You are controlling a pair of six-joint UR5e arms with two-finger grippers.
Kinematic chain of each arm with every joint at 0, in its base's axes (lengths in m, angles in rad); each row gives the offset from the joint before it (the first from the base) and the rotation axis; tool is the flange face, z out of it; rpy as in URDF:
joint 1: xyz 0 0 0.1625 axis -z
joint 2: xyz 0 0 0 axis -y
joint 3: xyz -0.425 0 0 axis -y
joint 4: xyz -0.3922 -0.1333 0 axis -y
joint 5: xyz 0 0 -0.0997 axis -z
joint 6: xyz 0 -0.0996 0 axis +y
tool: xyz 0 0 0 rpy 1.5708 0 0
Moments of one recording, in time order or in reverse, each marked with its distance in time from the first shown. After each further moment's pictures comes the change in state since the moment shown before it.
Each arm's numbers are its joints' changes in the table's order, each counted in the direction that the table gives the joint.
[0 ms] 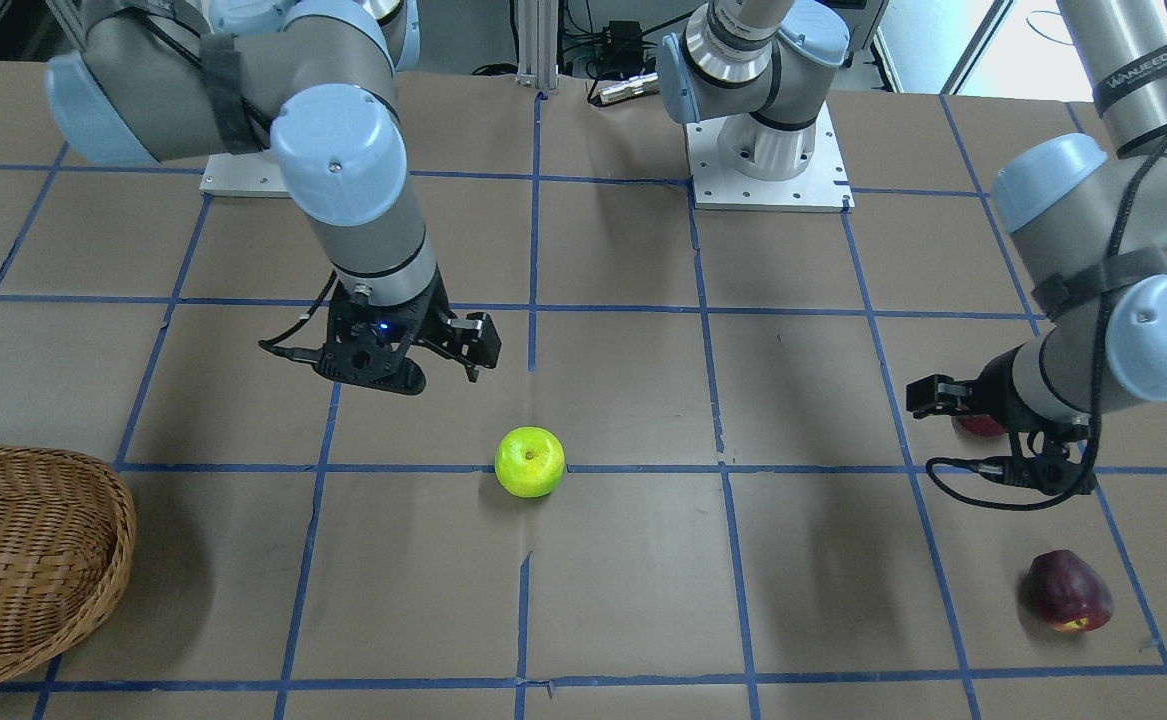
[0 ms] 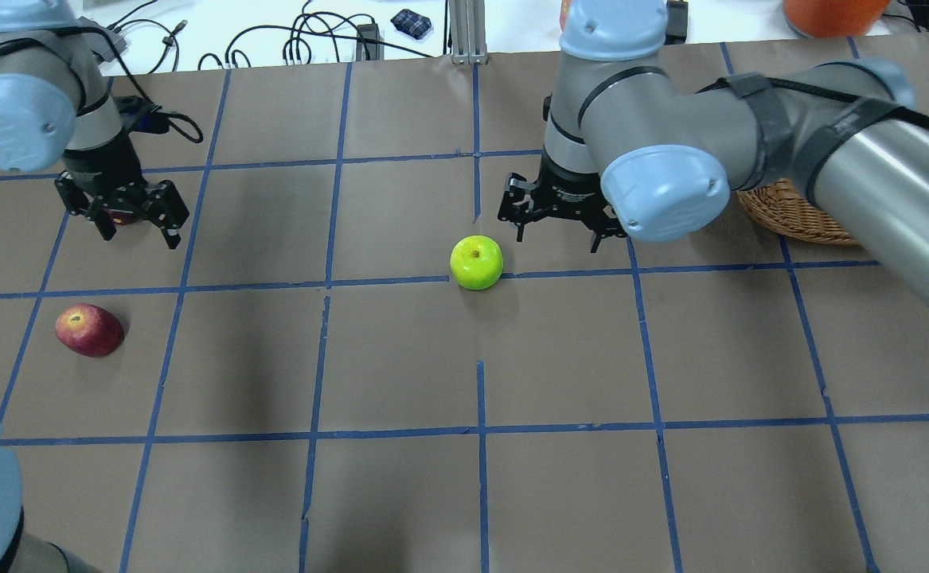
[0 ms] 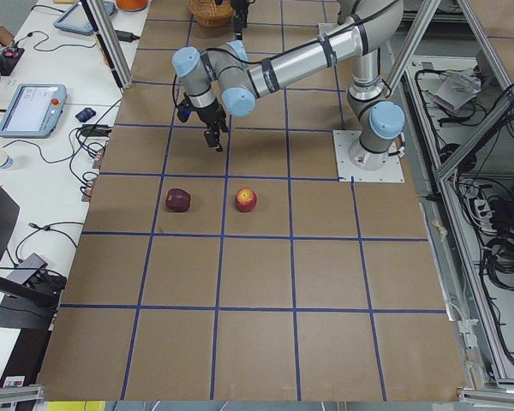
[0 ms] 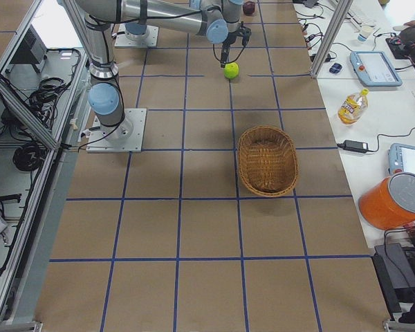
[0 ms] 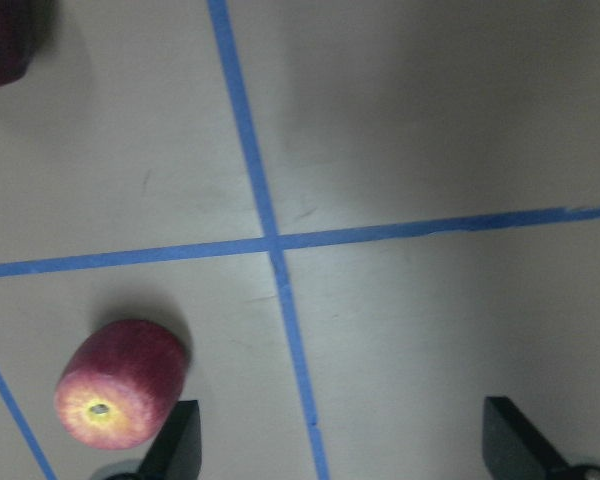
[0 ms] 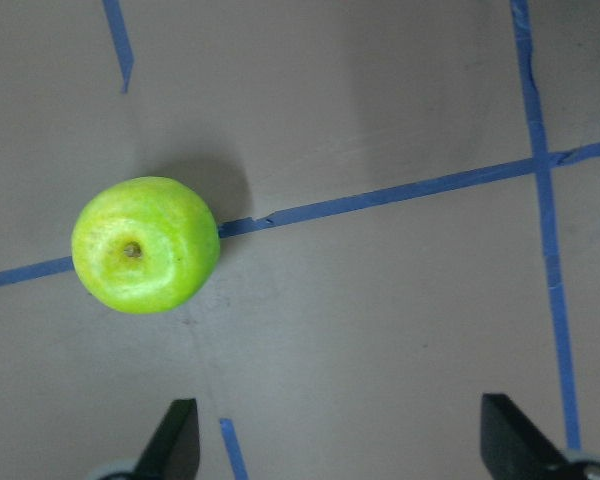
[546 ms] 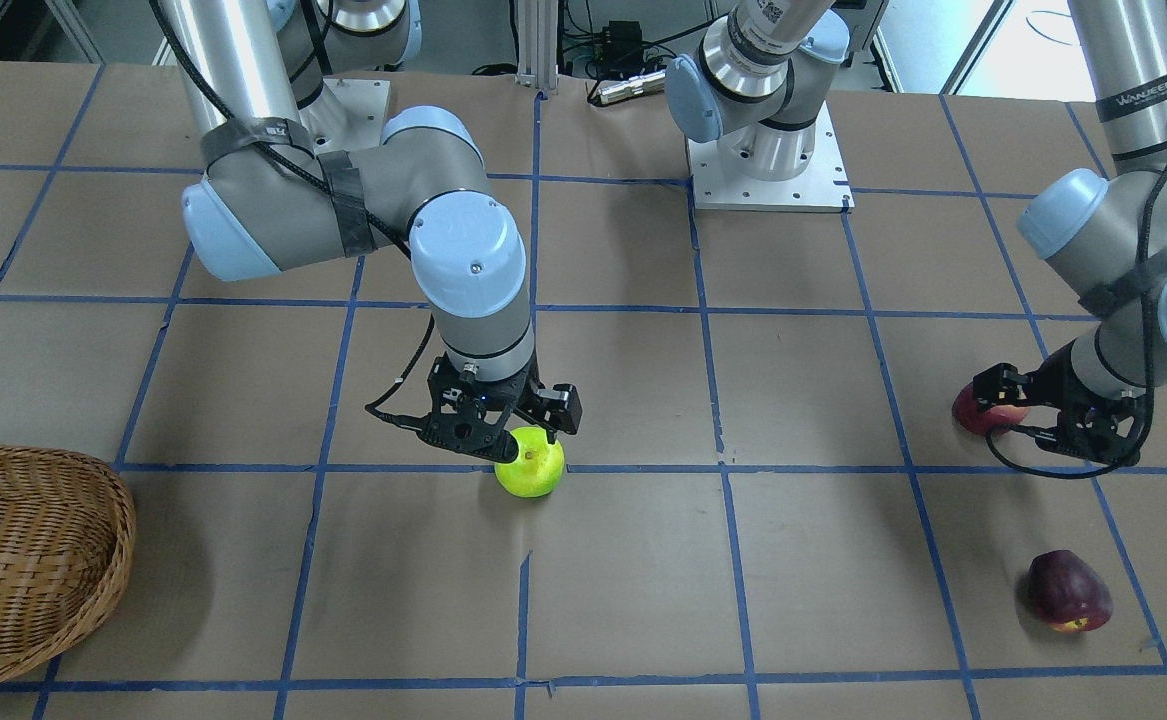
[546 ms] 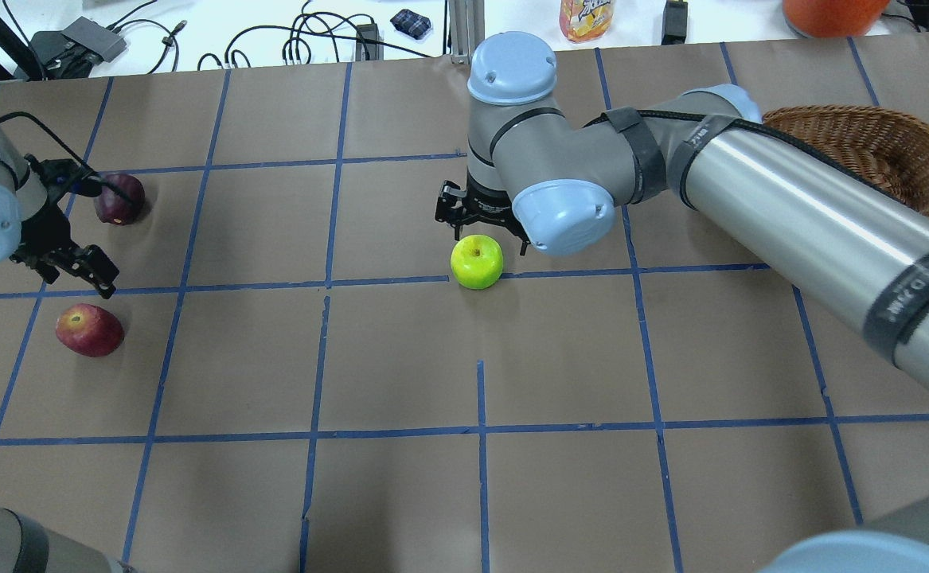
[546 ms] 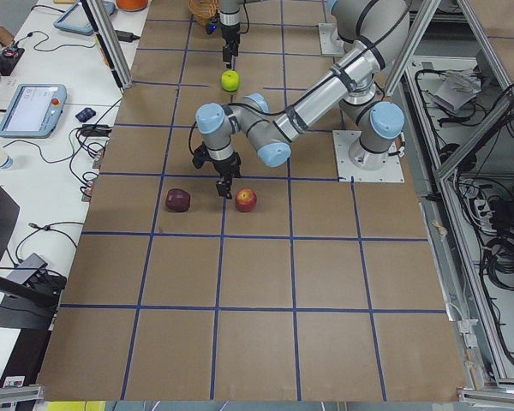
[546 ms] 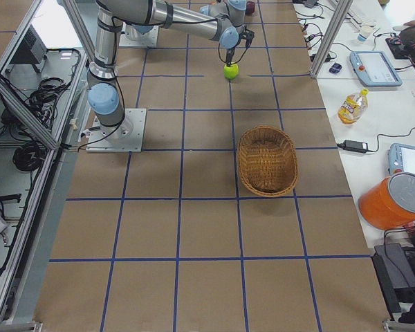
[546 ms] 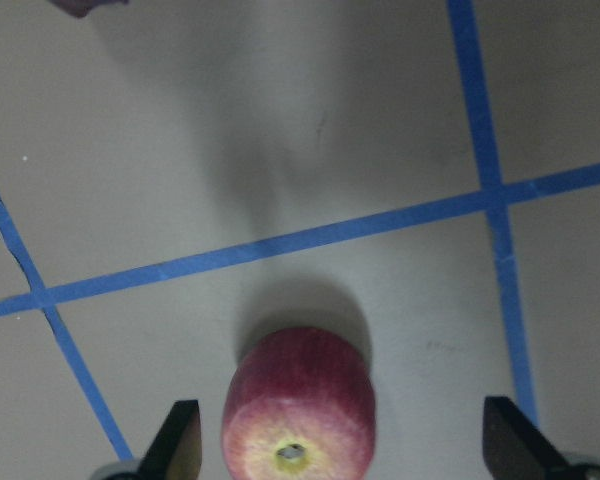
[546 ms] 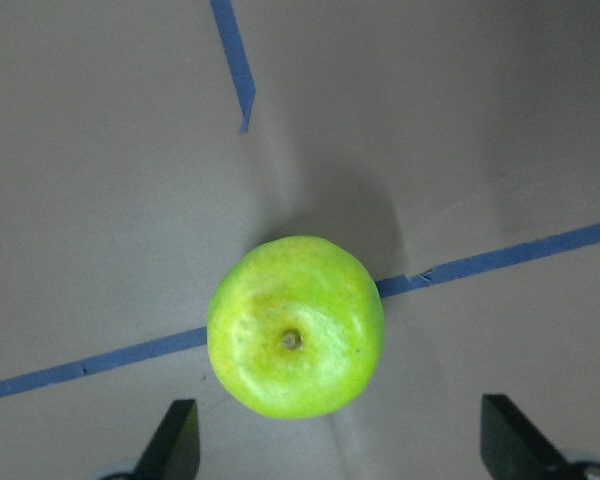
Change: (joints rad) left arm -0.226 -0.001 -0.258 0.420 0.005 -0.374; right arm -0.101 0.201 -0.100 -0.129 0.004 -0.154
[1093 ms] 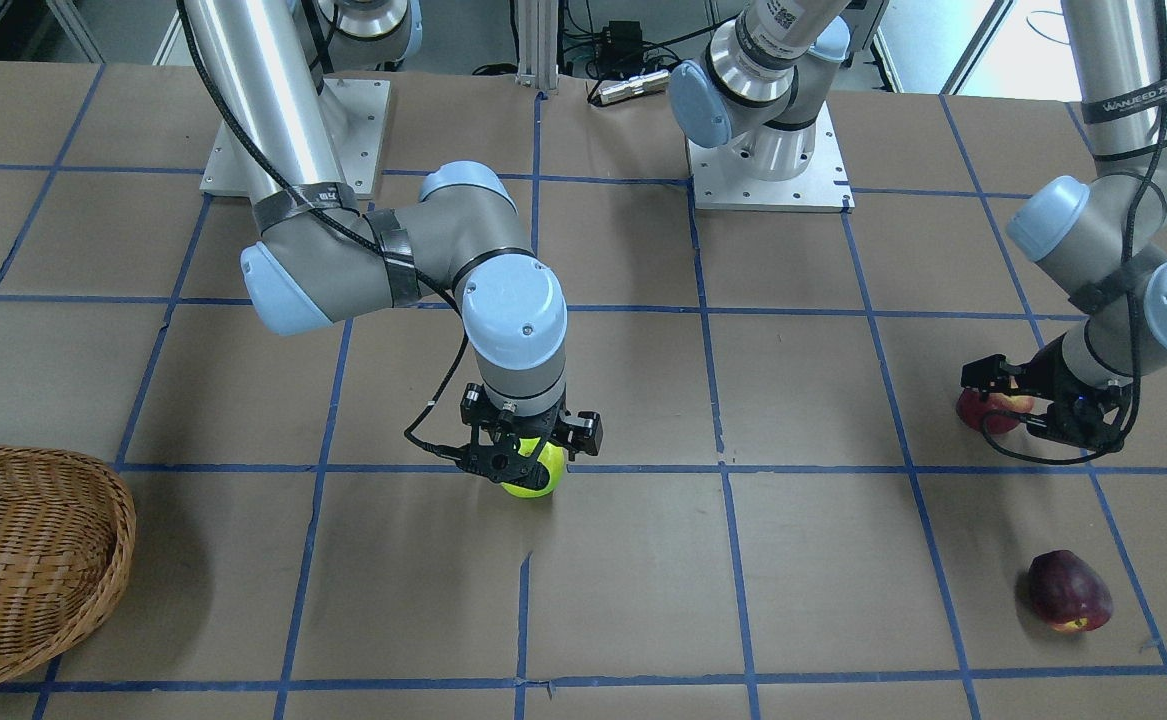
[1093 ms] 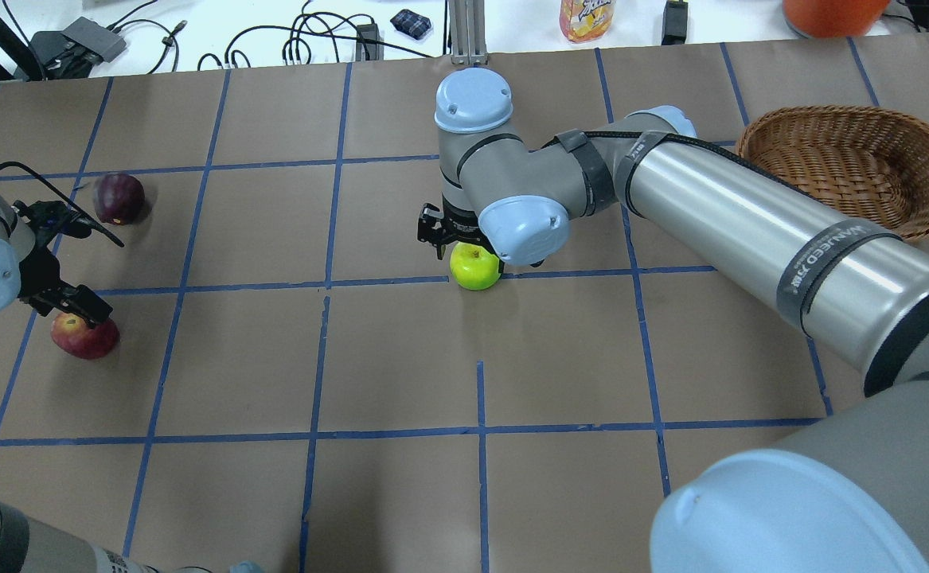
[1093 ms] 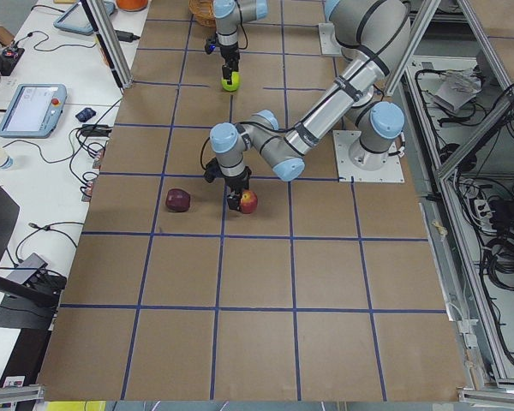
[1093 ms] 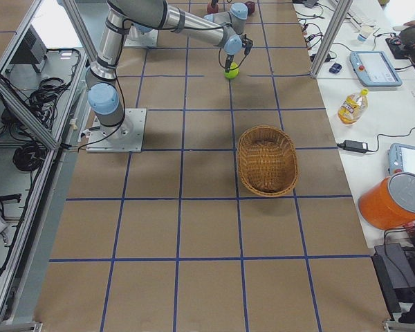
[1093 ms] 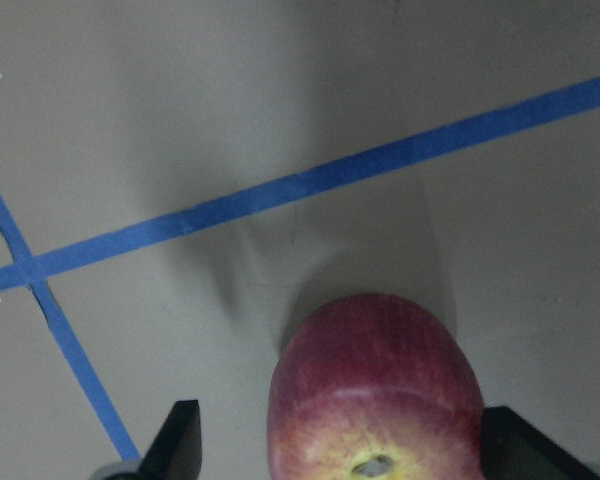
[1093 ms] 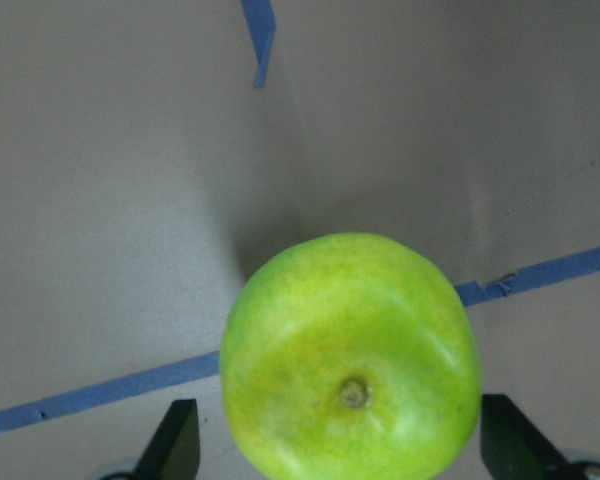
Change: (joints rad) left arm -0.043 -0.019 -0.061 0.058 -0.035 -0.026; right arm -0.031 0.103 -0.023 -0.016 -0.010 -0.033
